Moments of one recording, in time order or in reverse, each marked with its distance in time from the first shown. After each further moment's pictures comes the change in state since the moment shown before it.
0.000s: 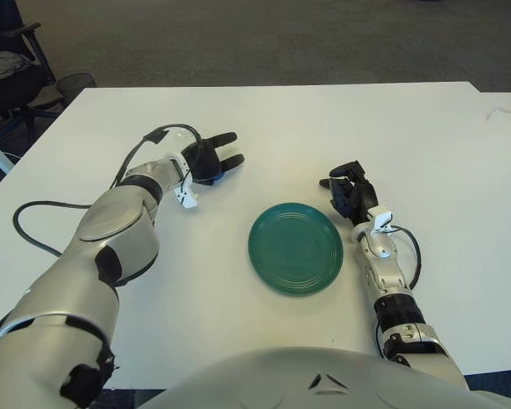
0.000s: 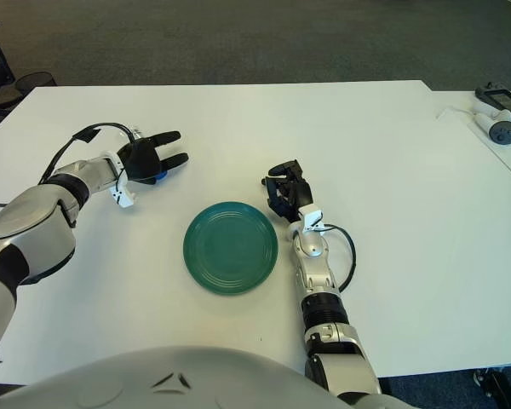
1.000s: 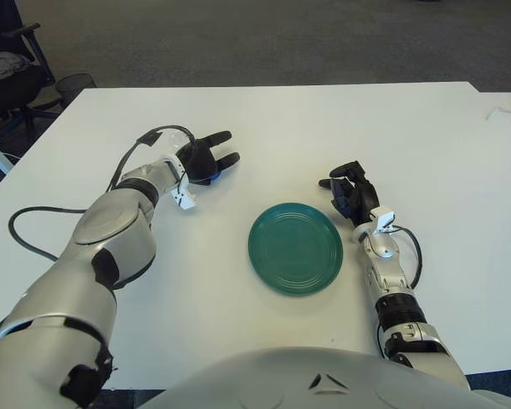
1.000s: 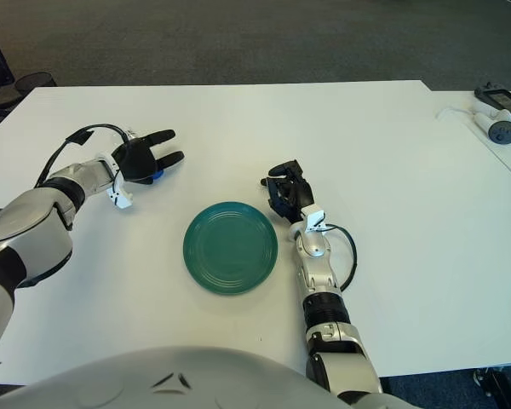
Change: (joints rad) left arm 0.024 0.011 0.031 0.000 -0.039 0.021 0.008; right arm -0.023 -0.008 -0.003 0.032 0.031 -0.018 0.048
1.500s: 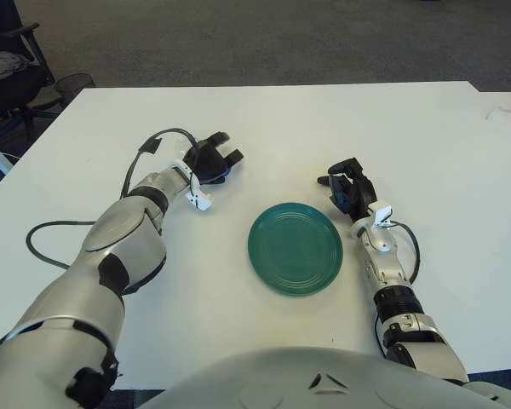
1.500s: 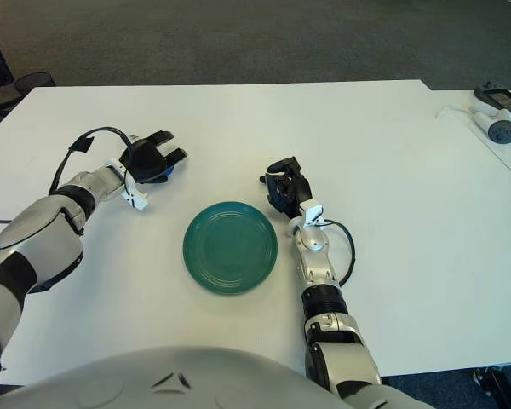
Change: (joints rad) left arm 0.052 -0.068 0.151 -0.001 -0.143 -0.009 -0.011; right arm -0.045 -0.002 -0.011 0.057 0.002 -0.004 -0.001
